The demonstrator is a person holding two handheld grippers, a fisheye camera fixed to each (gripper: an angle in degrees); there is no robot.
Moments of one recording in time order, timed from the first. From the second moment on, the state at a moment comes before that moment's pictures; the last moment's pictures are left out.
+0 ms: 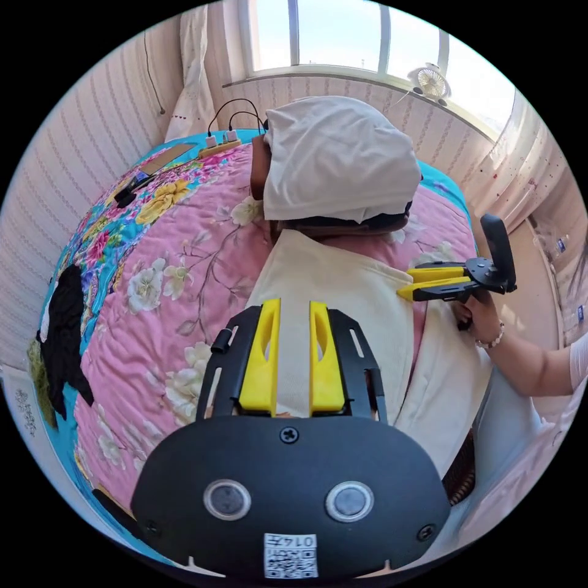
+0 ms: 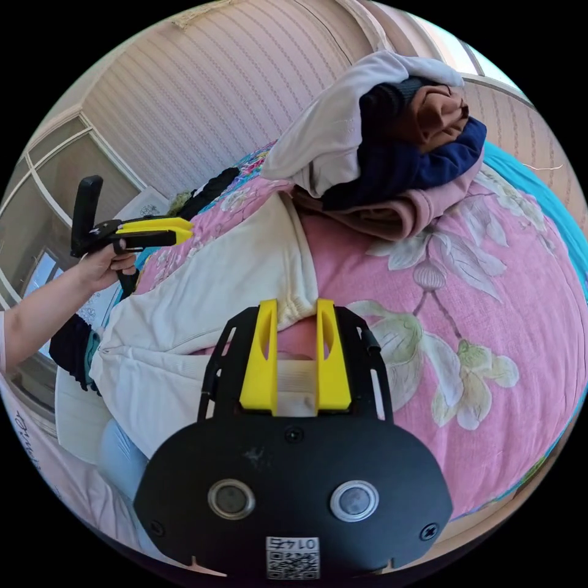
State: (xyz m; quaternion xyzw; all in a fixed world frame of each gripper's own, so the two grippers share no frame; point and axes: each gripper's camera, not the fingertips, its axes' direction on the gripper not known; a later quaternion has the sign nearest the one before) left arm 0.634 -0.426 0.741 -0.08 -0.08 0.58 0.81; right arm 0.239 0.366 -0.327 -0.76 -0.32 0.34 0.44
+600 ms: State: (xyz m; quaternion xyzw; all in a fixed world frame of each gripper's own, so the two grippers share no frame) left arm 0.663 -0.430 0.820 -0.09 -0.11 0.55 0.82; right arm 0.192 0.326 -0.312 -0.78 -0.33 0.26 0.46
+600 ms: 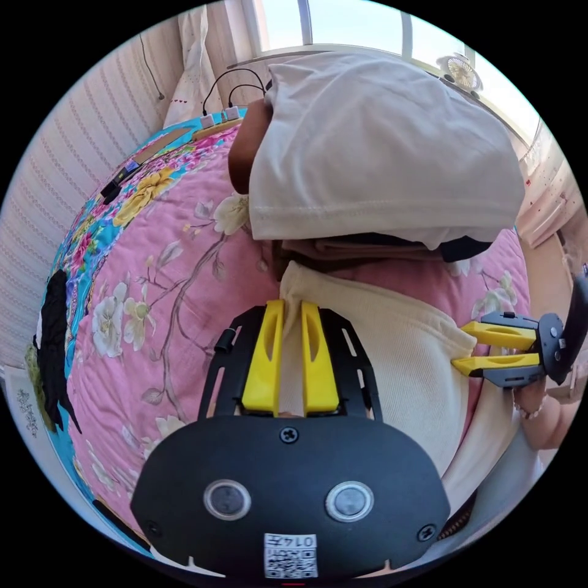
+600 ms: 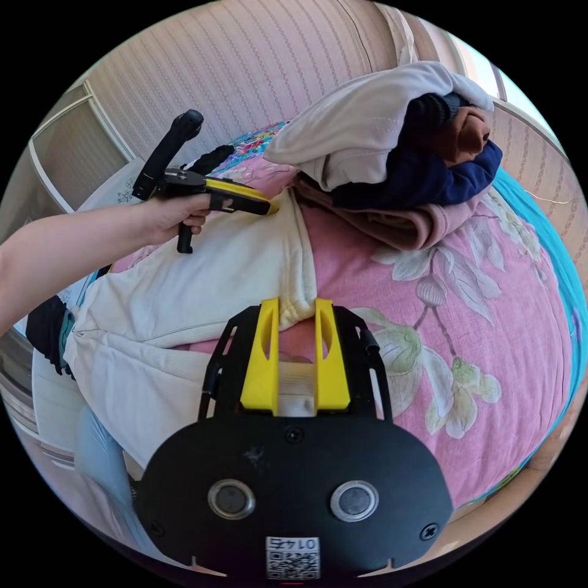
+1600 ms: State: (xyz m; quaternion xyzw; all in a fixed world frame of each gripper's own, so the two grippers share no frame) left arm 0.387 -0.280 0.490 0.01 -0.09 0.45 0.89; right arm 0.152 0.222 -0.262 -0.78 -0.32 0.21 0.49
